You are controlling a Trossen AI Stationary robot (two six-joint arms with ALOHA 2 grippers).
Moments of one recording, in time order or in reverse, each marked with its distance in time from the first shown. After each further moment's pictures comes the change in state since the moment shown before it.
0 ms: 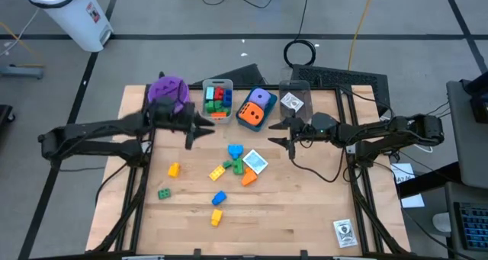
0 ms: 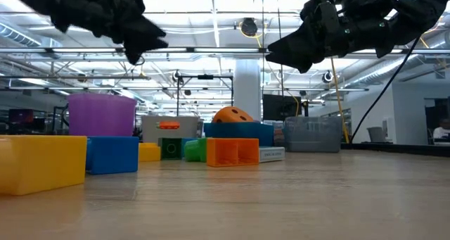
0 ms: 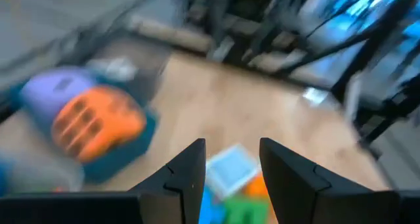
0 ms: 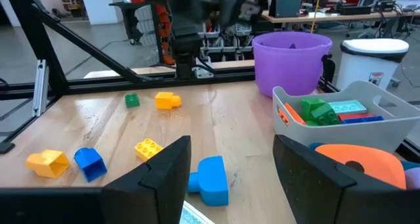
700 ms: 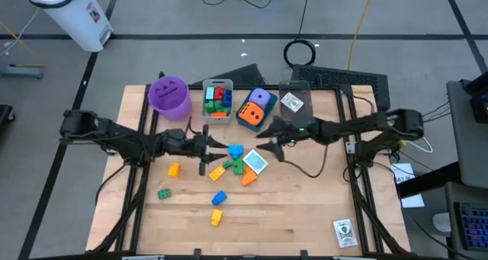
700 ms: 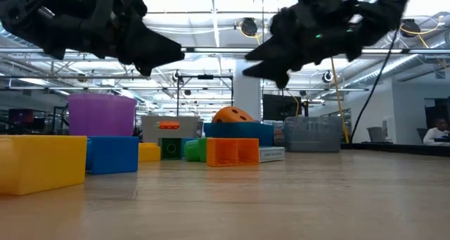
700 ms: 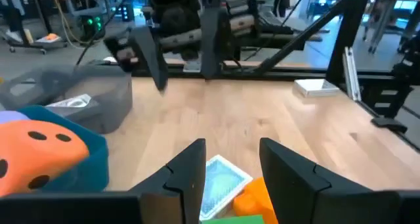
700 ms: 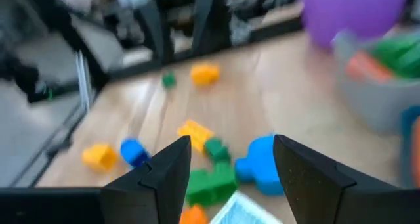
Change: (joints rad) left arm -0.387 0.358 -0.201 0.717 -0.359 0.130; right arm 0.000 0.248 0.189 -0.088 -0.169 0.190
